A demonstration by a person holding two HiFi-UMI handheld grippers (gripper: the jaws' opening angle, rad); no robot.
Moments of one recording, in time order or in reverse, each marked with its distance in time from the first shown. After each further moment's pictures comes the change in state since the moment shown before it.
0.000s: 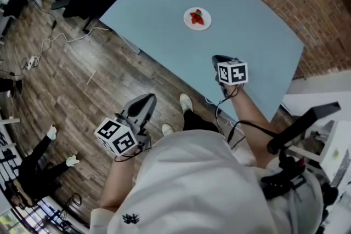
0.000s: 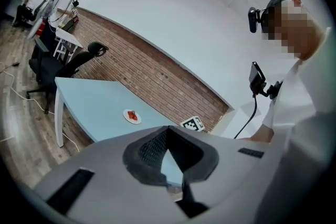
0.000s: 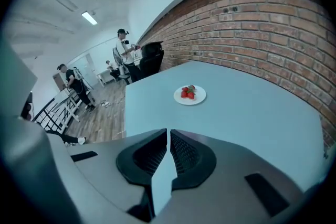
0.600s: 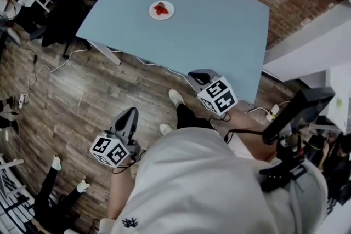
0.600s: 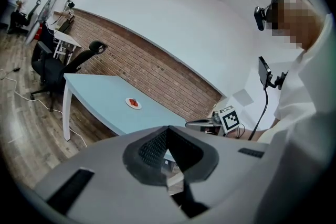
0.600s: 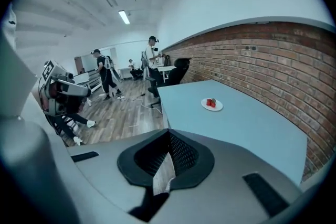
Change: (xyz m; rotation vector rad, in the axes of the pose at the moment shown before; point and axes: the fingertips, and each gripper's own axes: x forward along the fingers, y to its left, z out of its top) left arm -0.092 -0.019 -0.082 0.050 0.059 -0.002; right arm -0.166 0.149 -0.082 -0.262 -0.127 0.069
